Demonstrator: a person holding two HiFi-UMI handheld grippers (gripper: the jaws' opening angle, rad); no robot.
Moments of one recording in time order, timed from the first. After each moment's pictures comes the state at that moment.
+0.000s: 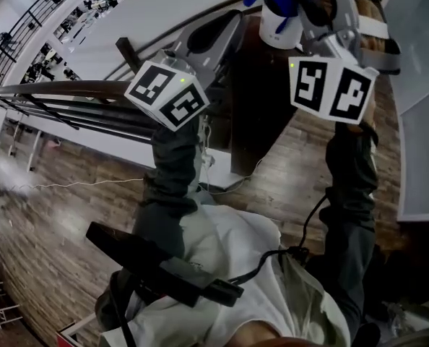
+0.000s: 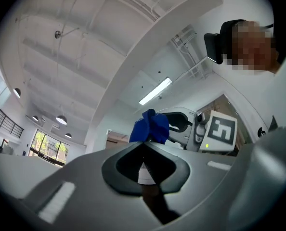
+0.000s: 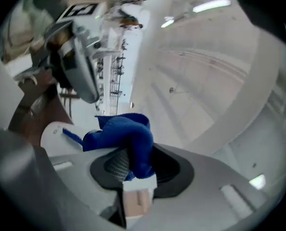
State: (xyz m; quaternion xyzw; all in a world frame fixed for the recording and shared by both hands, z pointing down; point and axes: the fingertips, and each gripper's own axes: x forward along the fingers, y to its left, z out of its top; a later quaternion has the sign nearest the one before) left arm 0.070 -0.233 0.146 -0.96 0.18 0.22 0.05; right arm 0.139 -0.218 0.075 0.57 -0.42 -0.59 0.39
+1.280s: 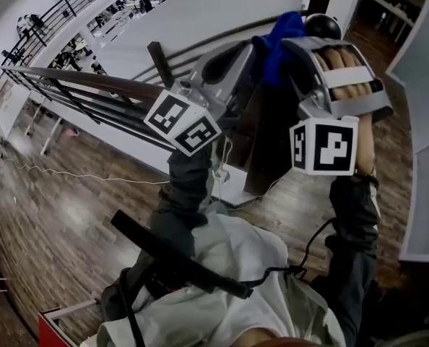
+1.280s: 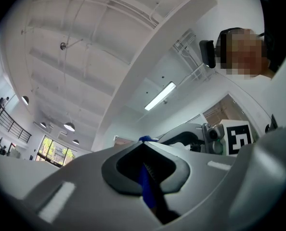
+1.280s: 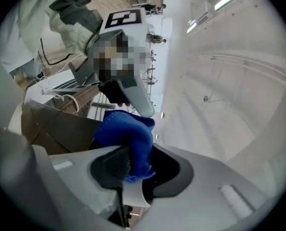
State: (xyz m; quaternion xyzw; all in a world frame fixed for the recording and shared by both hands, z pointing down) left arm 0.031 -0.222 0.158 -0.94 0.22 0.26 0.06; right arm 0.082 -0.215 0.181 0.40 -0.51 -0.57 0.51
